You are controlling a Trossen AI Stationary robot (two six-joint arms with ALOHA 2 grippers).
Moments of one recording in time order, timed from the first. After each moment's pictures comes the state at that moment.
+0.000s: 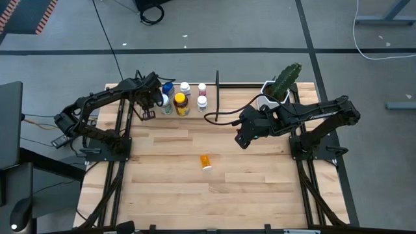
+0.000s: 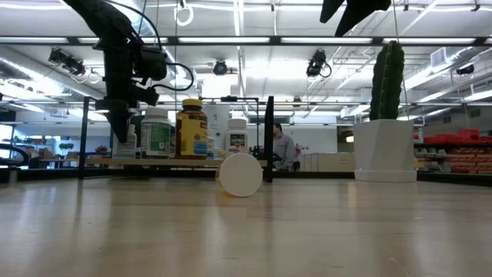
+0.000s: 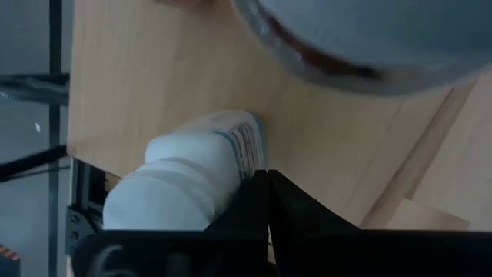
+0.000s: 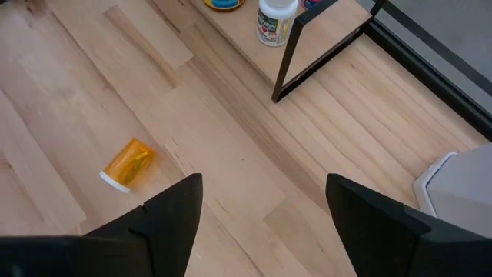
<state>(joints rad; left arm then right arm) 0.82 1.37 0.91 -0.88 -0.21 0.57 0.22 1.46 1.56 -1.25 0.49 0.85</state>
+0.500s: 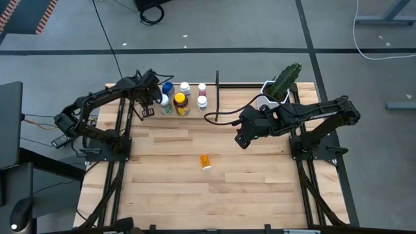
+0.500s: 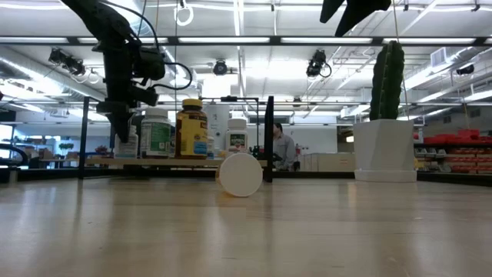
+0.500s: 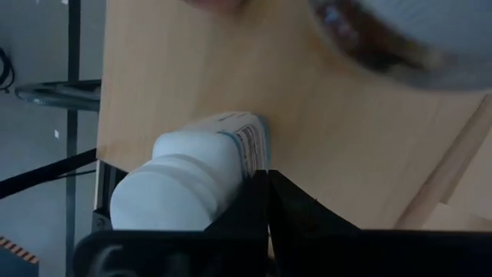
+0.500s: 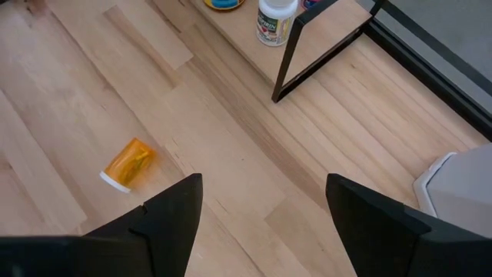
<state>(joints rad) 0.87 1.37 0.91 -0.83 -0.22 0.65 0.22 1.46 1.56 -1.25 0.49 0.85</state>
